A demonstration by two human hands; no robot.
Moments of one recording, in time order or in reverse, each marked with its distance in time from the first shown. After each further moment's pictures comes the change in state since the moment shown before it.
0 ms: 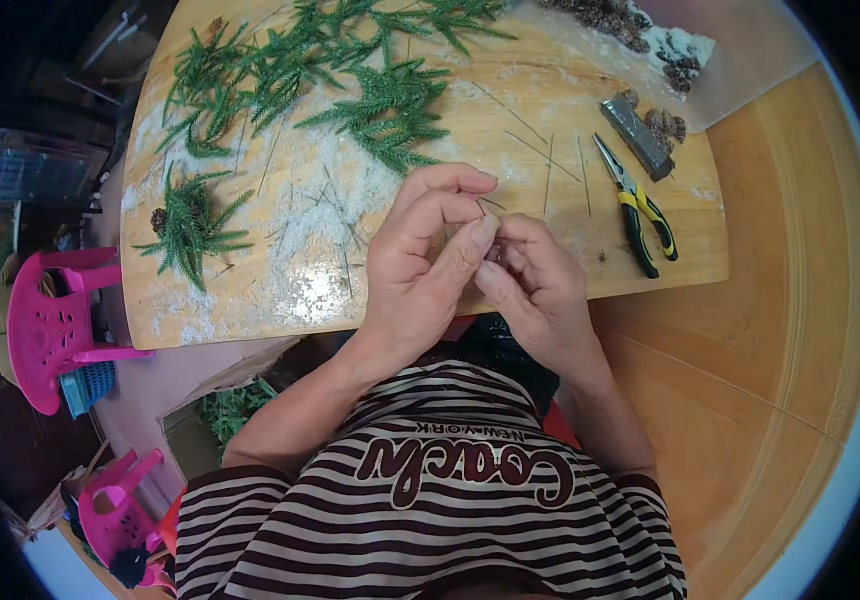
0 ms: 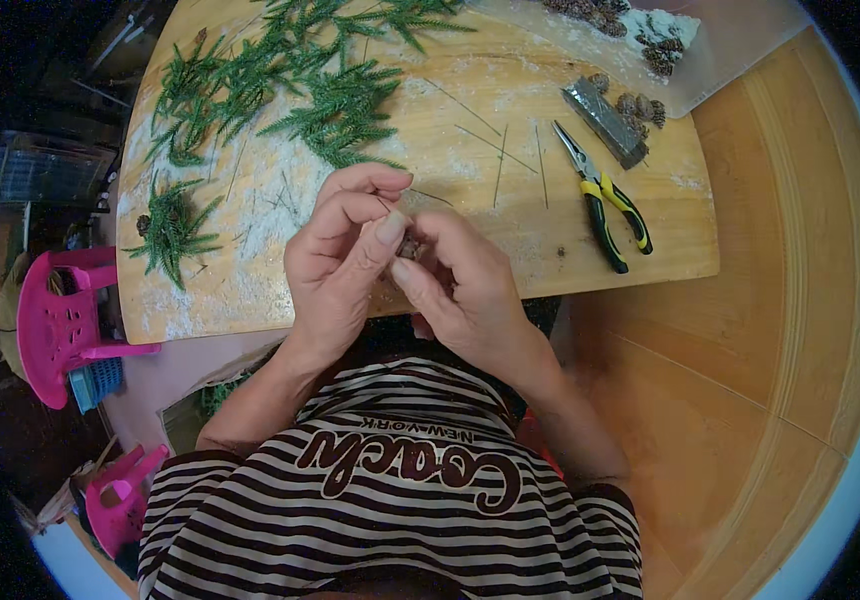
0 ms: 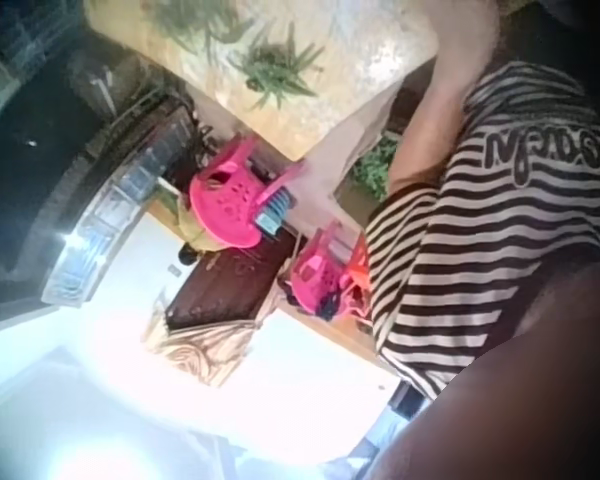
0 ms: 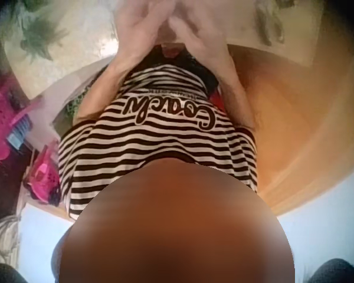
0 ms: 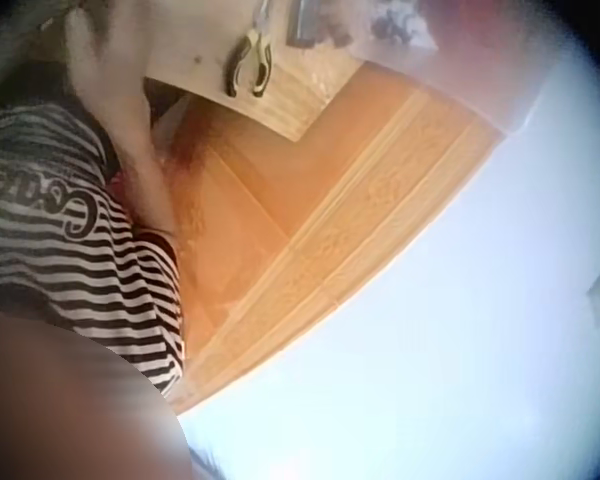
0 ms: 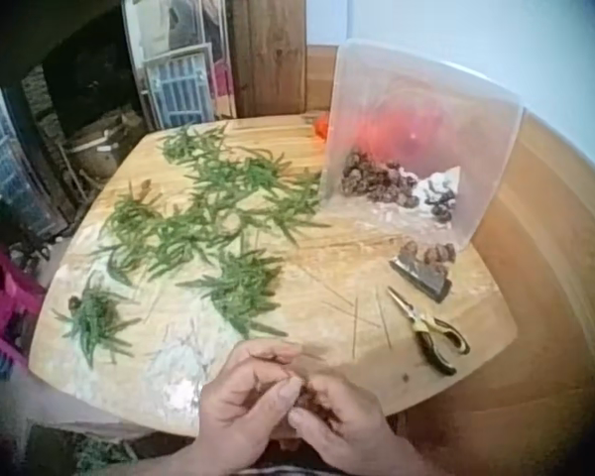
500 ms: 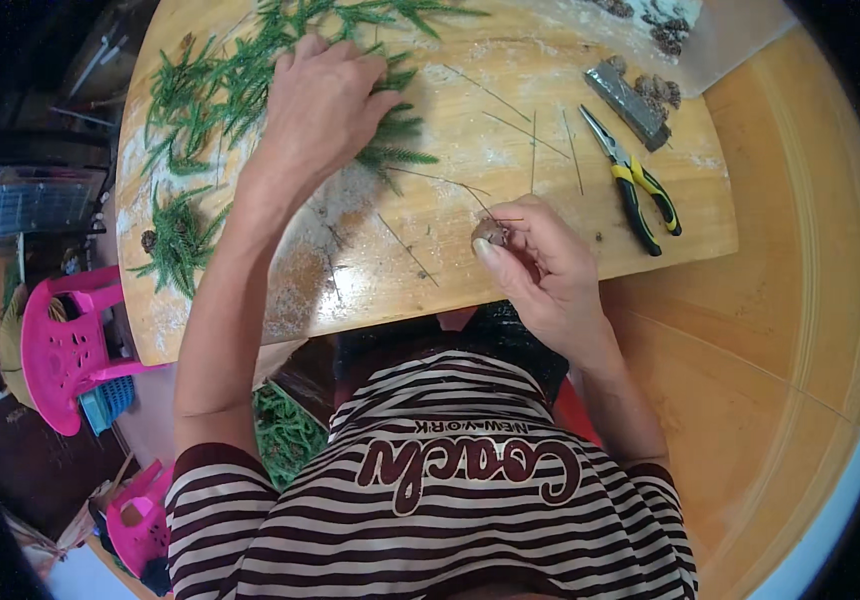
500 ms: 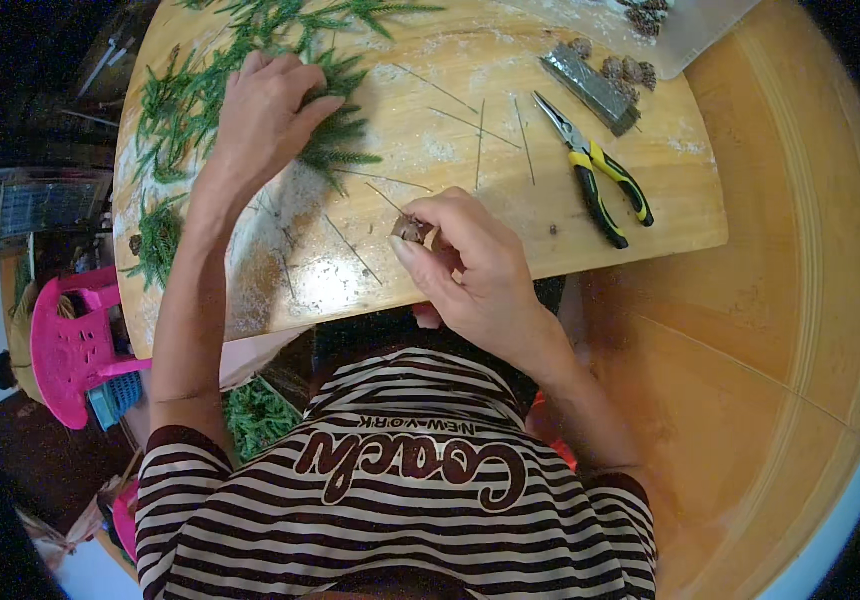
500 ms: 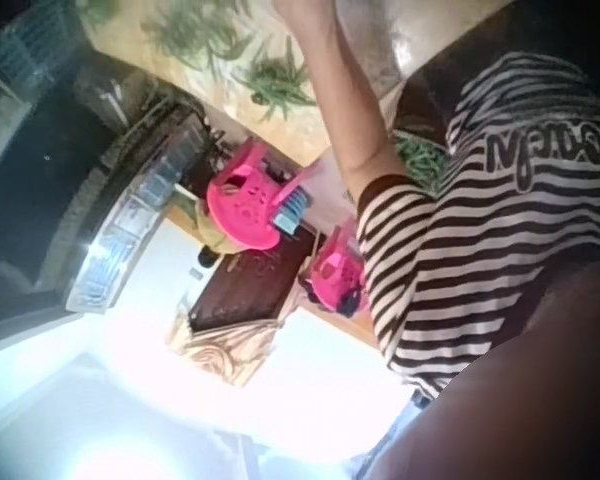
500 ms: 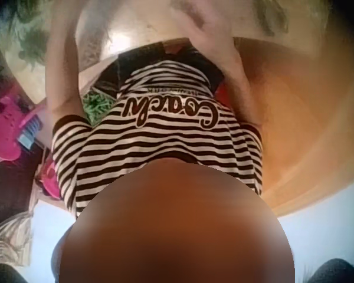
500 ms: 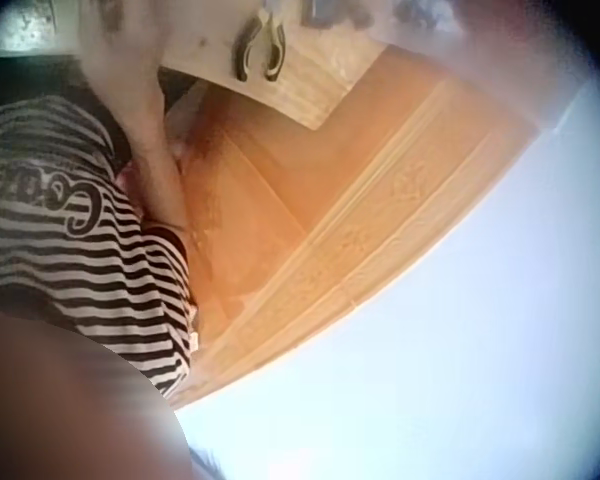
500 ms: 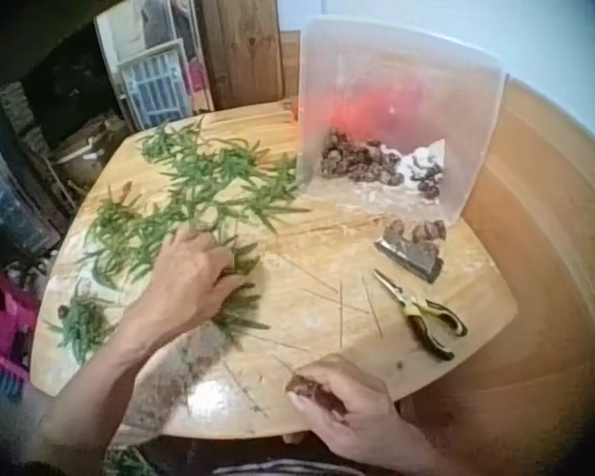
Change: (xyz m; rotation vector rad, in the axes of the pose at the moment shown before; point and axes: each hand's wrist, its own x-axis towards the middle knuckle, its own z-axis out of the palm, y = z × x) left_hand 0.120 -0.004 -0.066 1.572 -0.300 0.389; right_hand 0.001 0.013 -0.017 -0.182 0.077 -0.126
